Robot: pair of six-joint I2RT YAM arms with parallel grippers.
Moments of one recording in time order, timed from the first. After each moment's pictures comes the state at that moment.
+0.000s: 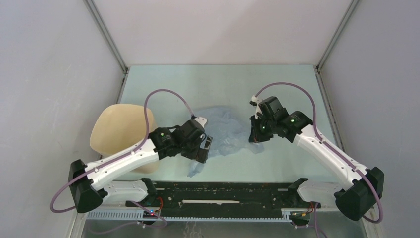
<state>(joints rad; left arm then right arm) -0.96 1.14 1.02 -0.91 -0.17 -0.53 0.60 1.18 1.10 -0.89 -0.15 0.38</state>
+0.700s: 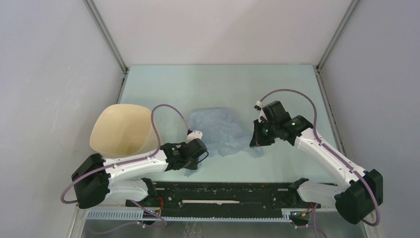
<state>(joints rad) -1.03 1.19 0.65 -0.60 -0.33 -0.71 0.53 1.16 0.97 -0.83 -0.25 0.44</state>
